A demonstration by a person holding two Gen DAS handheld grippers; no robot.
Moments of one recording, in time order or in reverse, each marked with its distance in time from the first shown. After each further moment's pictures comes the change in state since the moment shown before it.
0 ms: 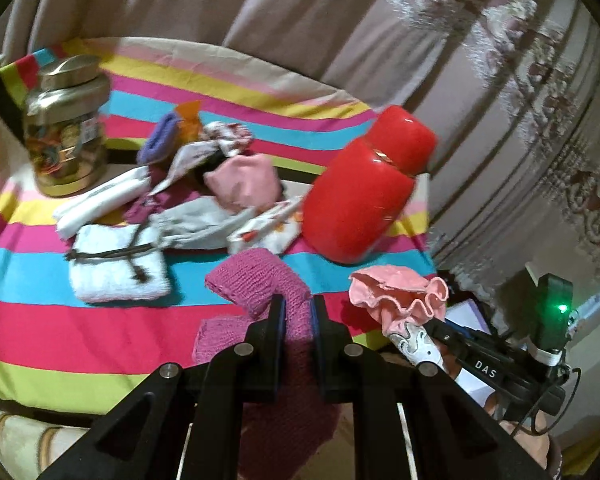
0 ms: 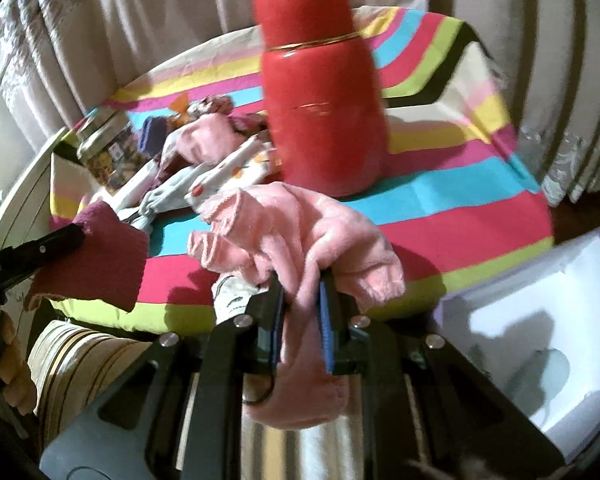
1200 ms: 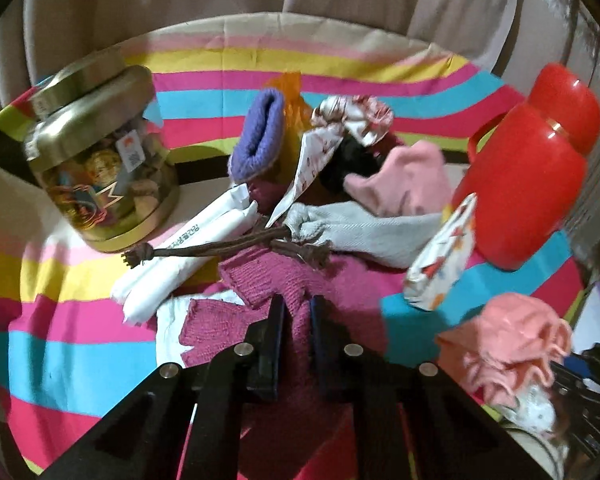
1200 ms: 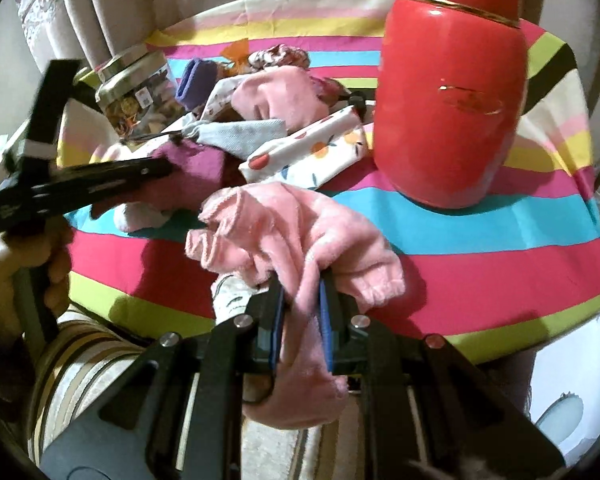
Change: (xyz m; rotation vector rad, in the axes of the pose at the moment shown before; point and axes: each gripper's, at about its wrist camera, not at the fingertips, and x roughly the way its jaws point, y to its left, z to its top) left arm 0.083 0.092 0.050 0.117 0.094 0.355; right arm 0.075 0.082 0.011 -0.169 0.093 0.070
